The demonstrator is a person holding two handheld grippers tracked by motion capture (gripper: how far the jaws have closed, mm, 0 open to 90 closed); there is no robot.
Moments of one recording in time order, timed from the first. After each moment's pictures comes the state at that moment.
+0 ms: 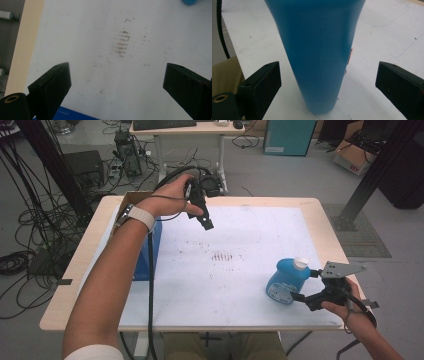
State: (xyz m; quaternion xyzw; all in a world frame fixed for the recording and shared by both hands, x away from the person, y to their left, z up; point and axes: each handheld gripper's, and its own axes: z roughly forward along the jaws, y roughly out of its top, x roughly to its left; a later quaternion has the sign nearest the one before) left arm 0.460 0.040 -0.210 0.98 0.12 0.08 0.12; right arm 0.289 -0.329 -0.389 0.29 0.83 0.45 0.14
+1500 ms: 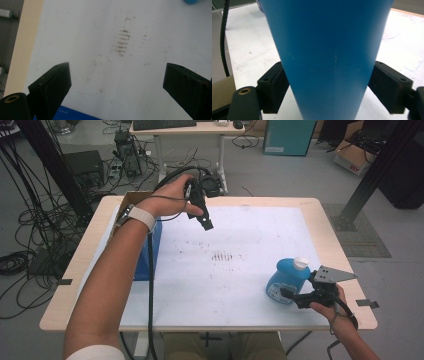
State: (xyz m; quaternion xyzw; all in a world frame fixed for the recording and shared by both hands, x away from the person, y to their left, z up) left arm 0.460 0.040 -0.212 0.98 0.12 0.08 0.12; right arm 0.294 -0.315 -0.419 0.29 0.79 0.52 0.15
